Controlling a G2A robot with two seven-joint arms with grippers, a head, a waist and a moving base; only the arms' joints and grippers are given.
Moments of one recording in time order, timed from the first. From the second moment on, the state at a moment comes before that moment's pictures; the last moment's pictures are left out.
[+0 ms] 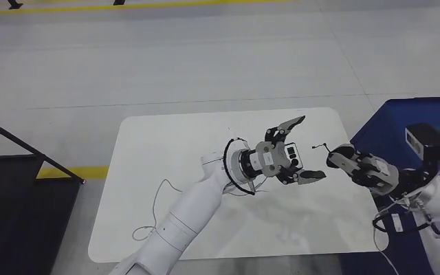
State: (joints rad) left arm 0.81 -1.67 -0.91 -1.22 -1.39 0.61 -1.01; right arm -1.58 -0.83 1.89 -1.98 0.37 -0.74 0.88
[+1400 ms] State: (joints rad) left arm 0.89 -1.58 -0.95 -1.39 0.04 -0.53 -0.55; right arm -1.49 -0.82 1.85 -1.92 1.12 0.04 1.02
